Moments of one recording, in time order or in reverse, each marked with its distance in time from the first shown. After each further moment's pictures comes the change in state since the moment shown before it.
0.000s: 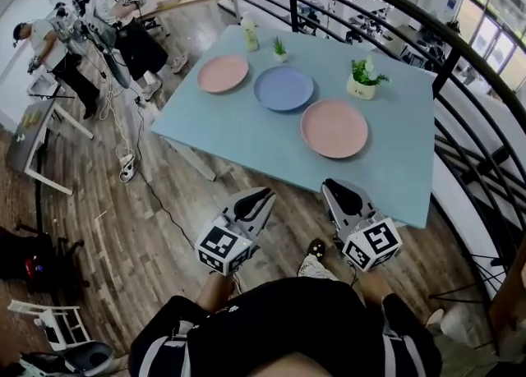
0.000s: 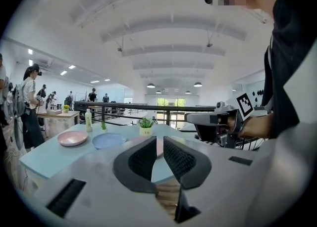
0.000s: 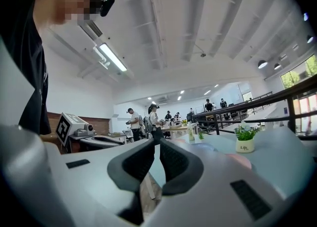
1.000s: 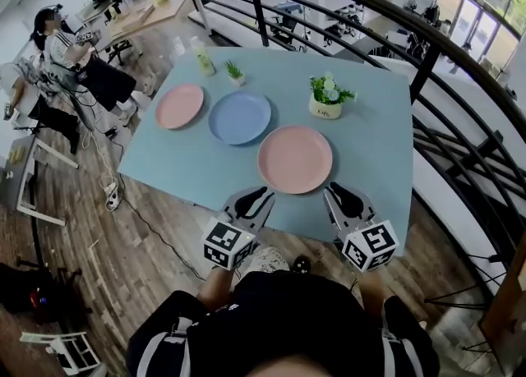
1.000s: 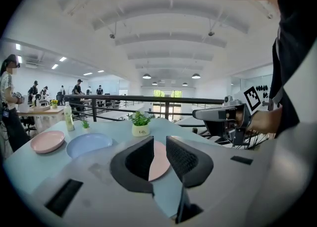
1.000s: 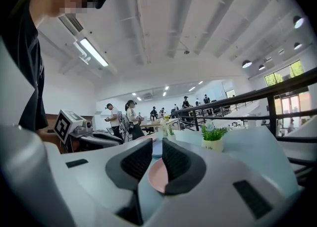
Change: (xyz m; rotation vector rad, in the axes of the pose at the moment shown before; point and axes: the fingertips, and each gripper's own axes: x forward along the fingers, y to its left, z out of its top) left arm 0.184 0.003 0.002 0.015 0.109 -0.057; right arm -0.022 -0.182 -0.010 0.049 0.060 -0.172
